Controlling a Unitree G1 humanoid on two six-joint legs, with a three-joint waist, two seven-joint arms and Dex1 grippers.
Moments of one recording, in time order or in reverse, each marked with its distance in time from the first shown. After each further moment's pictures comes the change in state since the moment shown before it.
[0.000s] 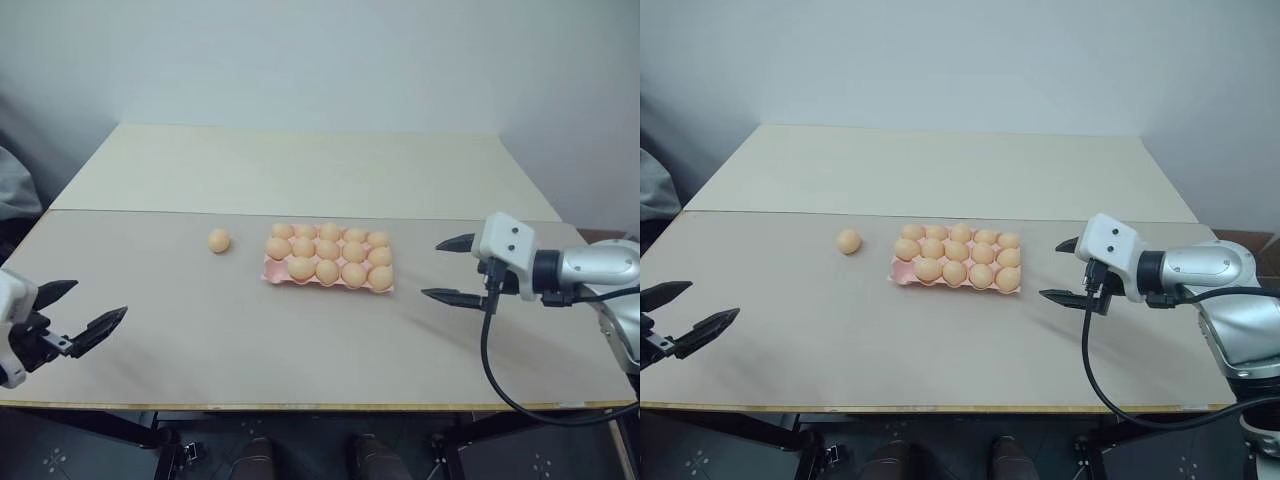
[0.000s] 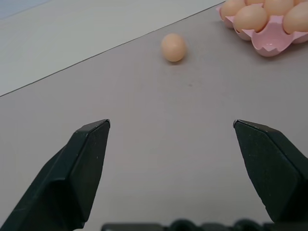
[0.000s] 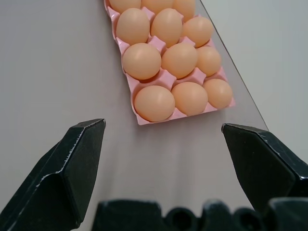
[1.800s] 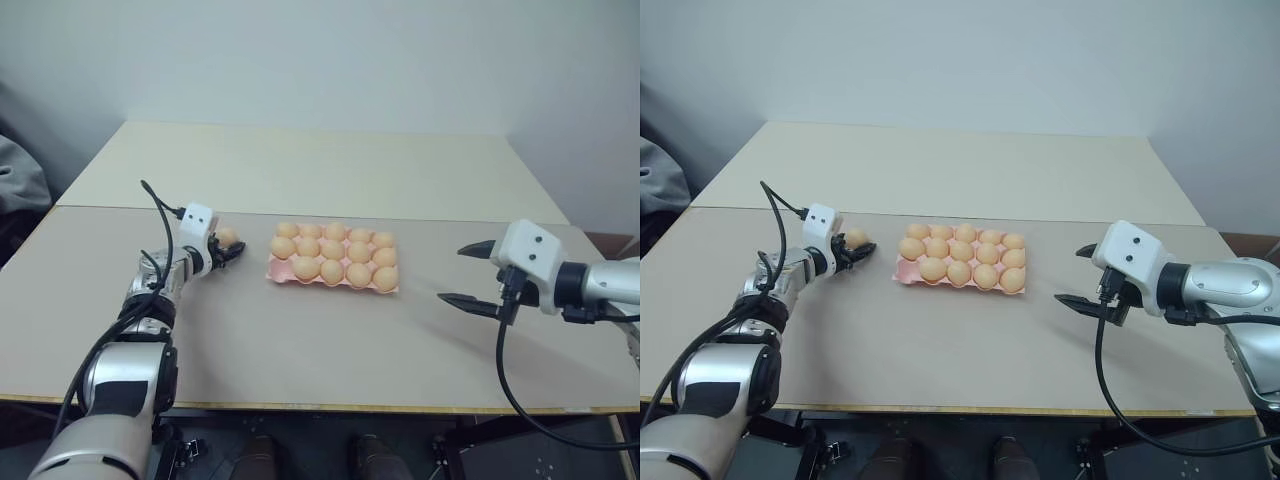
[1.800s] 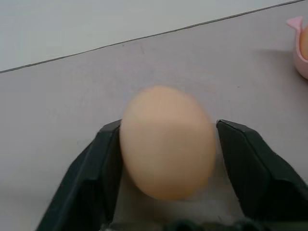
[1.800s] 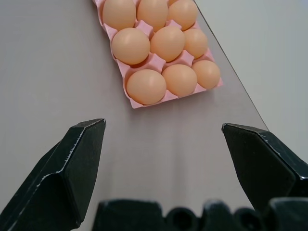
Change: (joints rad) left arm -1.256 -0.333 -0.798 1.636 0.437 -0.598 0.219; right arm 0.161 -0.045 -0.151 -0.154 0.032 0.108 -0.094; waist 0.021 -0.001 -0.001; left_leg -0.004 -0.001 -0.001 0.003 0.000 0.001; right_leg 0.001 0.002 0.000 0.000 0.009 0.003
